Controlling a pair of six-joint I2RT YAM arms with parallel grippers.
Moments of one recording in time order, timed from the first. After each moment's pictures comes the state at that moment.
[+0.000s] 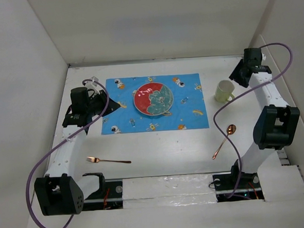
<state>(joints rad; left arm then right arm) -0.04 1.12 0.89 -0.36 0.48 -0.49 -0.15 1.67 1.47 -0.57 0.18 0.50</state>
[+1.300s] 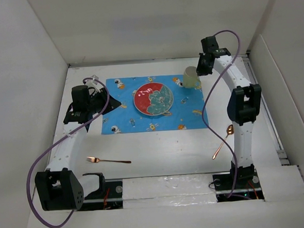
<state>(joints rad) -0.04 1.17 0.90 -0.33 0.48 -0.50 0.15 2.17 2.10 -0.81 0.10 0.44</state>
